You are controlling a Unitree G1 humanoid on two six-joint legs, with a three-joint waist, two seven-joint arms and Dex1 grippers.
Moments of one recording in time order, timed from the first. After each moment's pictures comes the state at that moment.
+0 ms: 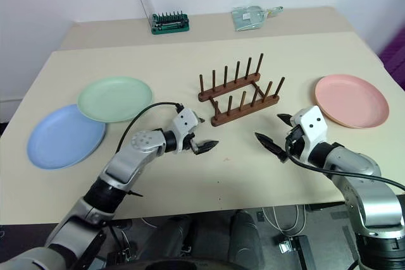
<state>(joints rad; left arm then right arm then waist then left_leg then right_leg) -0.53 0.19 -0.37 0.14 -0.08 0.42 -0.60 0.03 -0.67 -0.25 -0.48 0.46 0.57 0.64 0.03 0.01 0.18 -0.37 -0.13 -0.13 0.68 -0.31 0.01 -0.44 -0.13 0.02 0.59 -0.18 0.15</state>
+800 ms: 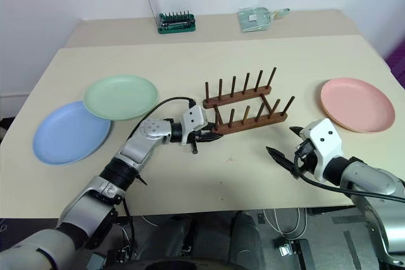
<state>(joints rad) -0.67 0.23 -0.38 0.46 -0.07 0.06 -1.01 0.22 -0.76 -0.37 -0.56 0.46 0.61 0.68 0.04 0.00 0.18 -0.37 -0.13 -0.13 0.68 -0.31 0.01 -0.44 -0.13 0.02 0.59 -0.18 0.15</state>
